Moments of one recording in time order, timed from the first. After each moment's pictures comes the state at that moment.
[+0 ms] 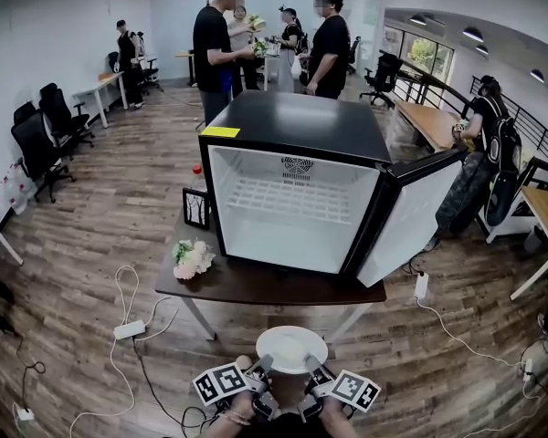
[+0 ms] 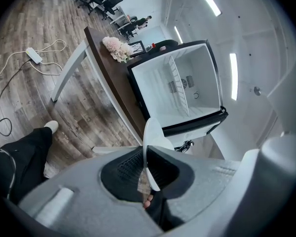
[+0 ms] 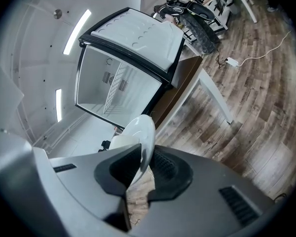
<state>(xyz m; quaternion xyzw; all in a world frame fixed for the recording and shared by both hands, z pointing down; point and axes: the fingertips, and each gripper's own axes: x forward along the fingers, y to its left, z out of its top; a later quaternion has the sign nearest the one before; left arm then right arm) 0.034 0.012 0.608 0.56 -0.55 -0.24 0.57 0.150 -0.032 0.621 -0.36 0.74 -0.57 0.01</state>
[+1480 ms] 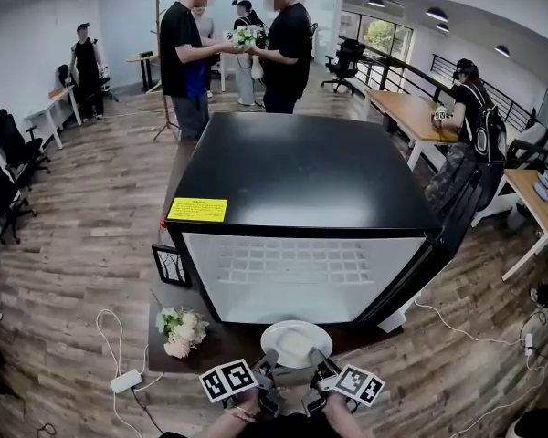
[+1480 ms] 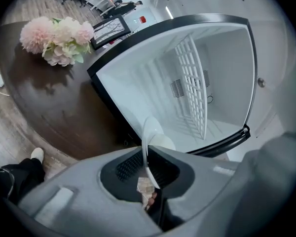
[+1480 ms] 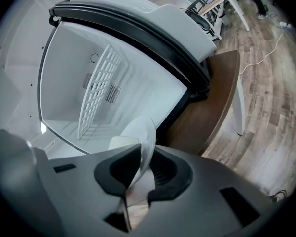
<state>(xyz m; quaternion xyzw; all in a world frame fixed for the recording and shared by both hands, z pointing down) -0.082 -0.192 0.608 0.62 -0.50 -0.17 0.58 0.039 -0.216 0.620 -0.44 0.71 -0.55 0.05</state>
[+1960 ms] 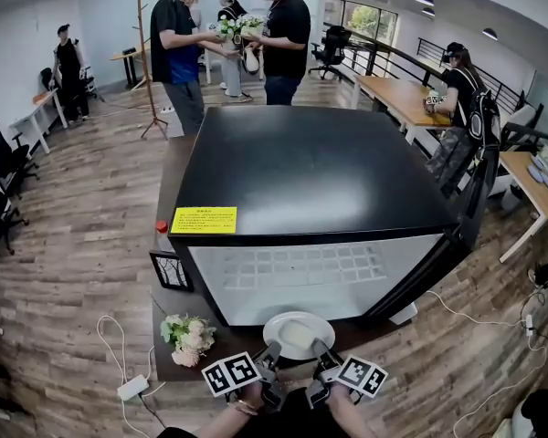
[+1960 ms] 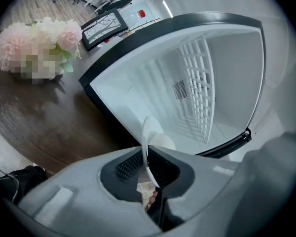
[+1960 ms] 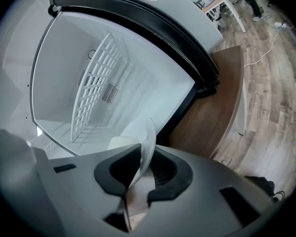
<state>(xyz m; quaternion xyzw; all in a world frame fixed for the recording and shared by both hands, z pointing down) -0.110 -0.218 0.613 0.64 -0.48 -0.14 0.58 0.012 -0.238 0.625 -0.46 0.69 -0.55 0.07</state>
